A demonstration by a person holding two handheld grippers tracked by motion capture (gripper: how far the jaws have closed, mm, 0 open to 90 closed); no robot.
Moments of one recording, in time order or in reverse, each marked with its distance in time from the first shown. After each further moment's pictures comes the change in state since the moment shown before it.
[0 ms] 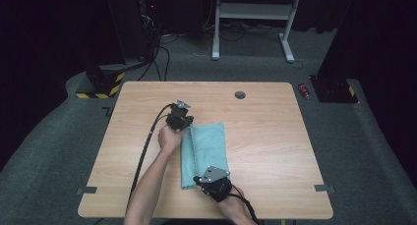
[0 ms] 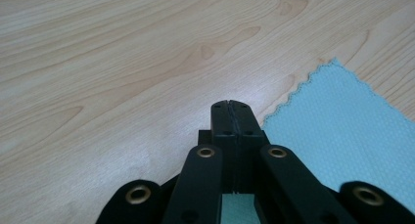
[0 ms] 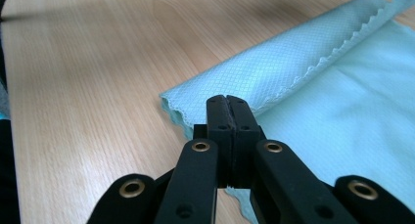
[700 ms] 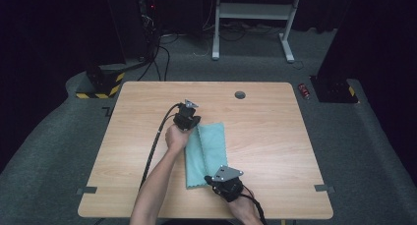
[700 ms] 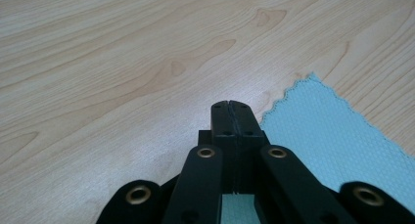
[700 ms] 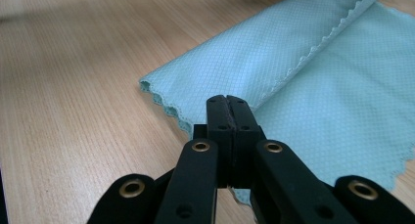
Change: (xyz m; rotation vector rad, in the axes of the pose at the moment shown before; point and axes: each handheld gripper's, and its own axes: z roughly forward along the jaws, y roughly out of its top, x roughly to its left) left arm -0.017 0.009 0.014 -0.010 -0.023 0.009; right arm -0.016 -0.020 -0.019 0.005 -0.034 0.060
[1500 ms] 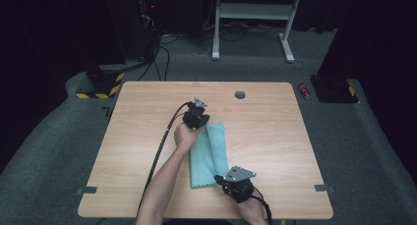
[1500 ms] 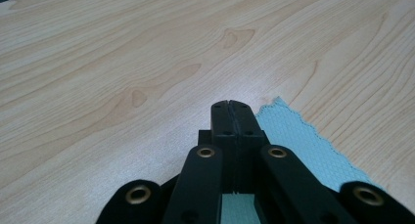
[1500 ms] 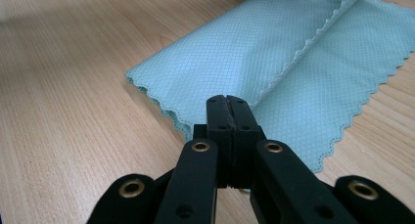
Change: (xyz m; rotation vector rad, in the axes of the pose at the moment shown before) left arm -0.023 0.015 0.012 -0.018 -0.025 0.036; right arm -0.014 -0.017 -0.019 -0.015 -0.038 0.059
